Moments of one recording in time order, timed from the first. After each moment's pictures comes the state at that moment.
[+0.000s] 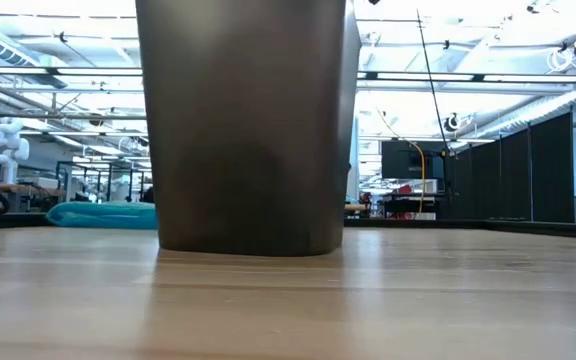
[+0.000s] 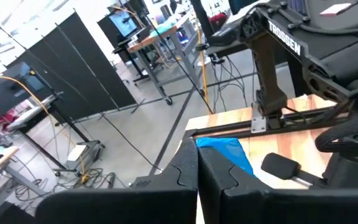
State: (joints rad) left arm -0.44 1.34 1.67 -0.52 -0.85 0.32; right arm 0.42 1.80 1.48 -0.38 0.83 0.34
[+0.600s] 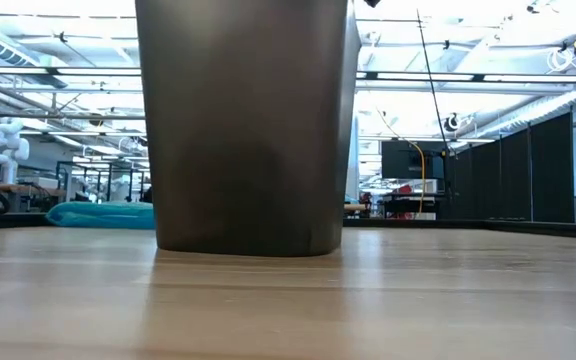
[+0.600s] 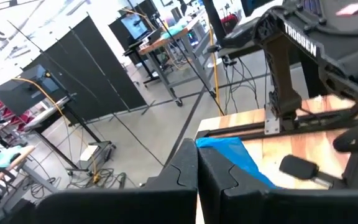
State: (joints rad) left arm -0.44 1.30 1.67 -0.53 -0.89 0.35; right arm 0.42 1.80 1.48 -0.40 0.78 0.34
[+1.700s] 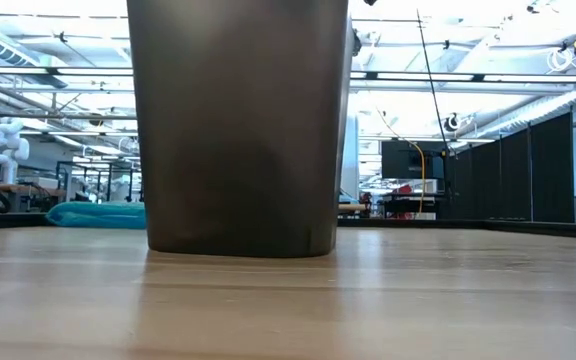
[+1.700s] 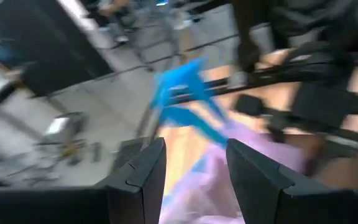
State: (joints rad) left arm -0.51 1.31 1.67 -0.85 -0.83 0.08; right arm 0.42 1.80 1.48 -0.39 0.78 0.30
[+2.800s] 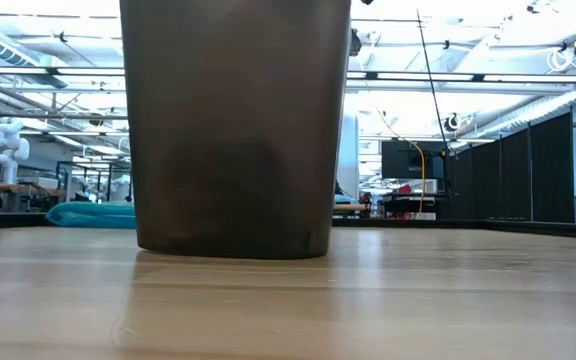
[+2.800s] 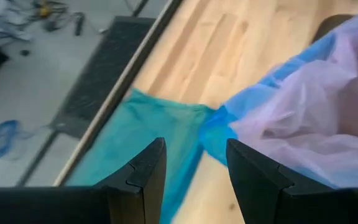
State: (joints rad) left arm 0.01 1.20 1.43 -1.03 -0.41 -0.17; right arm 0.42 1.79 1.48 -0.40 0.73 0.27
